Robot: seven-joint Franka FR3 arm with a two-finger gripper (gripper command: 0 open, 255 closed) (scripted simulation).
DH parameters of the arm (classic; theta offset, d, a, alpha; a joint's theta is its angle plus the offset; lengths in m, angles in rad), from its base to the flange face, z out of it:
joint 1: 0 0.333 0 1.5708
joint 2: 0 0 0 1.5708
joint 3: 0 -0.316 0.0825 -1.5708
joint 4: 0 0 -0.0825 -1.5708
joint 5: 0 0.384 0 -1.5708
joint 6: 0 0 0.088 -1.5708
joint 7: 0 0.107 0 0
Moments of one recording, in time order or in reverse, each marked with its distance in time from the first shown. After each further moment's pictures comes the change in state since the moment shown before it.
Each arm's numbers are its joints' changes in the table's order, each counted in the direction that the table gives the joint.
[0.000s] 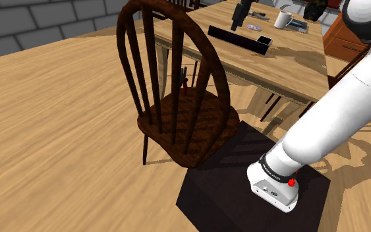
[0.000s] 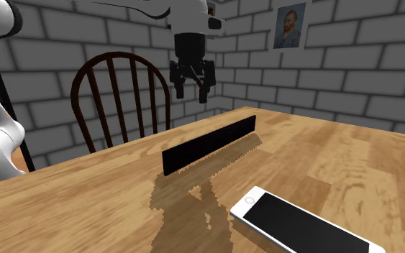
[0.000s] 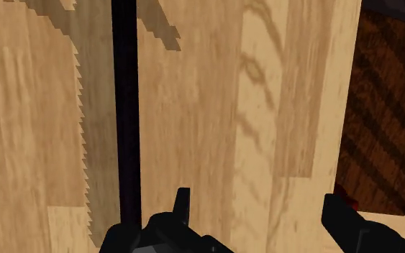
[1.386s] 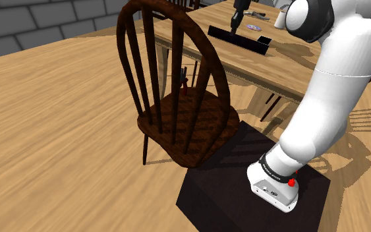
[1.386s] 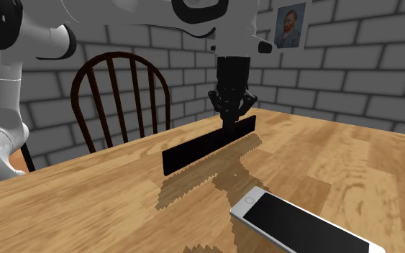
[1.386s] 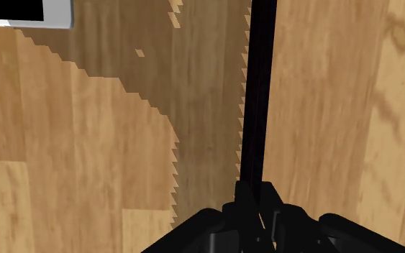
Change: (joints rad) arm -0.116 -0.363 0.059 0.319 0.116 0.008 -0.175
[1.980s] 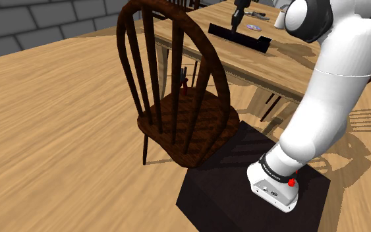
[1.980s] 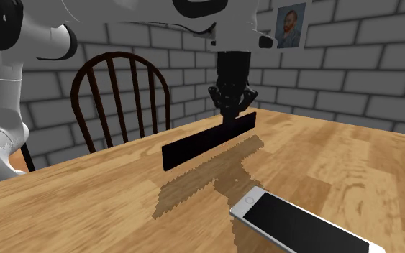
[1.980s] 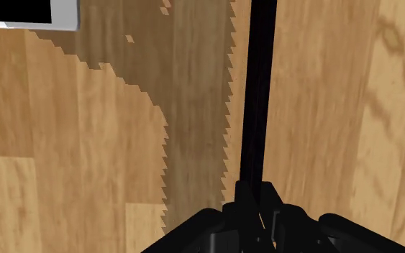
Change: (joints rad) arm -0.004 -0.007 0.000 0.037 0.002 0.030 0.000
